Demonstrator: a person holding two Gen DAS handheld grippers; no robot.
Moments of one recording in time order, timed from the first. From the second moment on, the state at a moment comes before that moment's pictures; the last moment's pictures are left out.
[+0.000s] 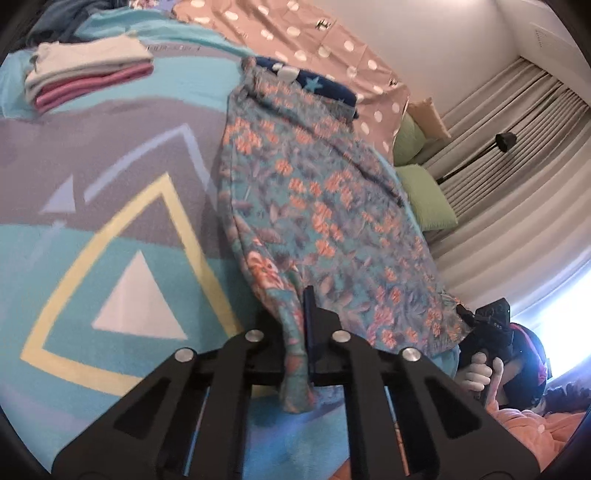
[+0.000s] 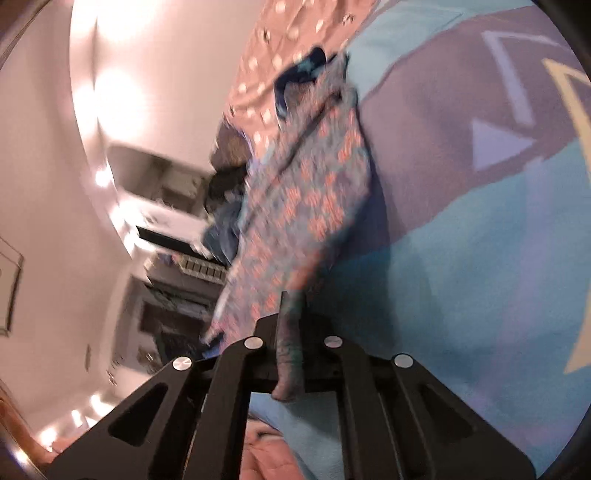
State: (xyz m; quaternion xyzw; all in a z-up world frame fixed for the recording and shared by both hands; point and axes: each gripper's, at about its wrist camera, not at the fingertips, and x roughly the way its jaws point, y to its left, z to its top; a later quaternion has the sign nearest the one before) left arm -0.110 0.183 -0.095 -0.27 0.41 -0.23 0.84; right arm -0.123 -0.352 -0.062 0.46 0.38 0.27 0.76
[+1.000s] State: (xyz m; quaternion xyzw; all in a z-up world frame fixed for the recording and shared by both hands) left arm -0.151 0.190 0.065 -0.25 0.22 -0.29 0.89; right arm -0.121 -0.359 0.102 0.36 0.21 0.27 0.87
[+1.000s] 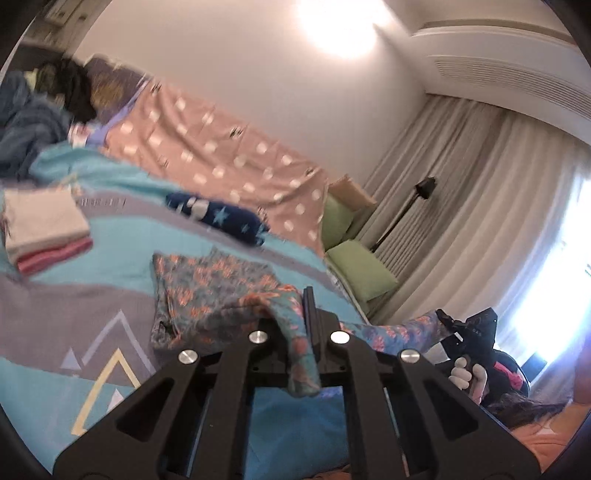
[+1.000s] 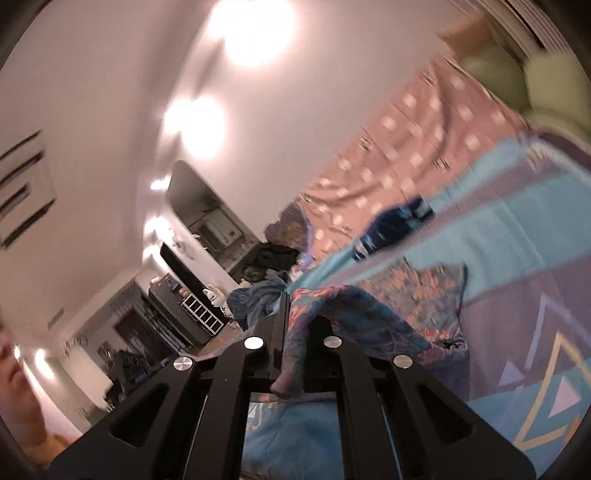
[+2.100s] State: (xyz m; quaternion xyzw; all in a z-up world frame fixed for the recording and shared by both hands) left arm 0.162 0.168 -0.020 -0.28 0.35 -0.21 0.87; right arm 0.169 -0.352 0.018 0.33 0.38 0.14 0.86
